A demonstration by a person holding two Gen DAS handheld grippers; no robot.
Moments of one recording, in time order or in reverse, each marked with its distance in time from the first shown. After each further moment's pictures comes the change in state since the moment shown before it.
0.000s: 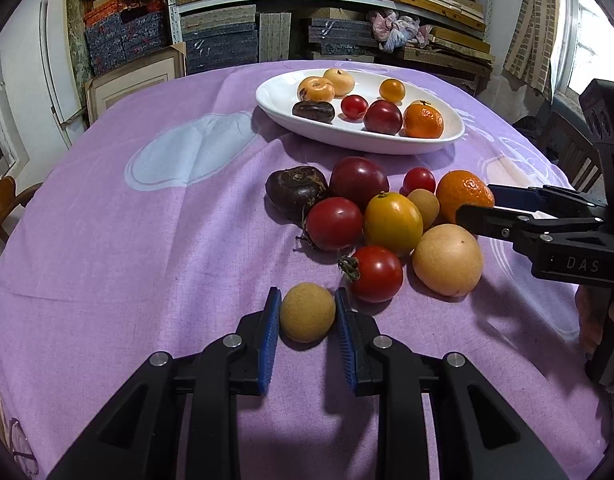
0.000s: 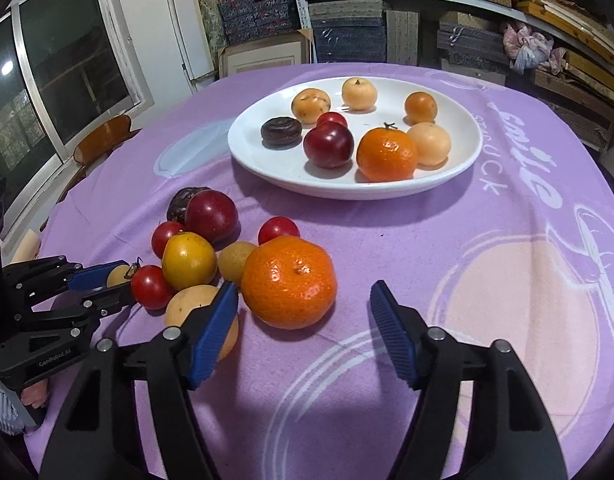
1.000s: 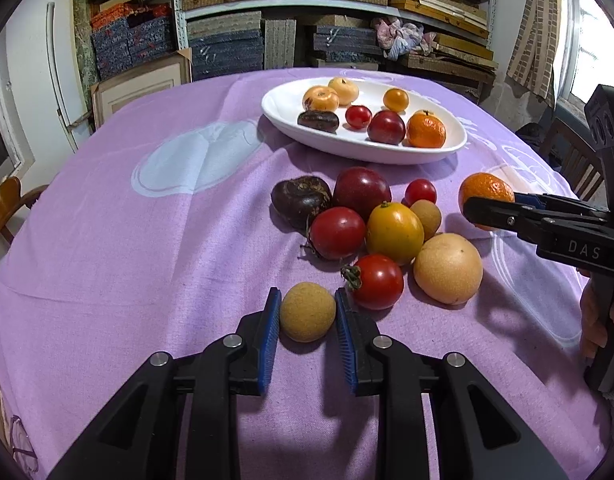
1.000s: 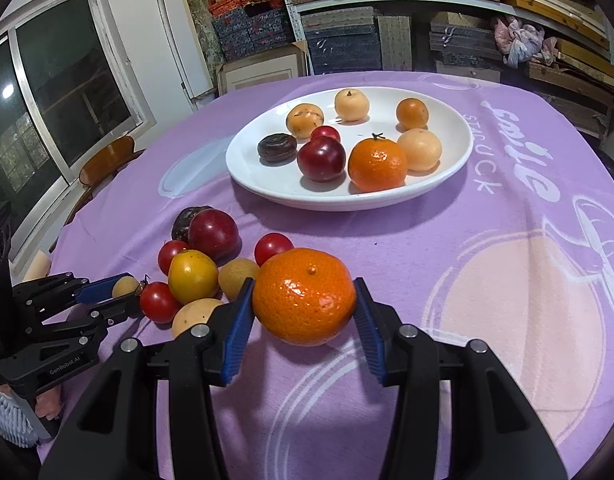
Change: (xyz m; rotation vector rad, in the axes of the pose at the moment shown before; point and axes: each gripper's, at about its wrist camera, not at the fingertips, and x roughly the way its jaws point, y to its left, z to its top) left arm -0.008 -0.002 0.000 -0.005 -0.046 0.025; right arm -0.012 -0.010 0.000 0.054 -0.053 0.029
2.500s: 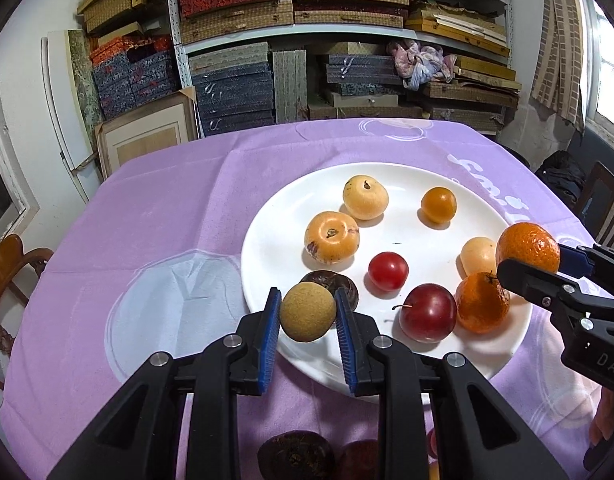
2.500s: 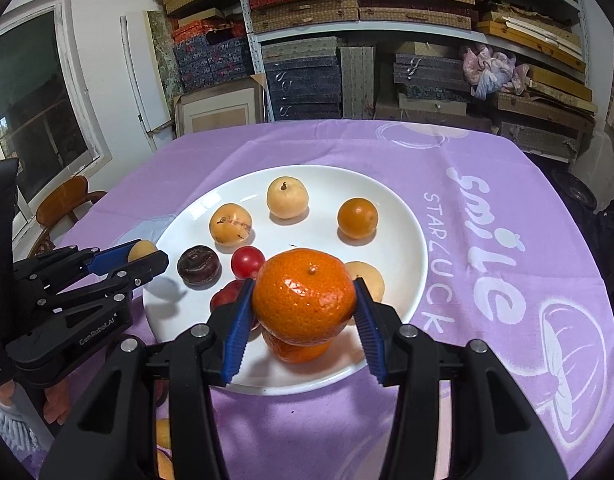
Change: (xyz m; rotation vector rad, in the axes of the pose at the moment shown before) left arm 0.080 -0.009 0.150 0.022 -0.077 0.084; right arm 0.028 -0.040 0.105 0.013 -0.097 -0.152
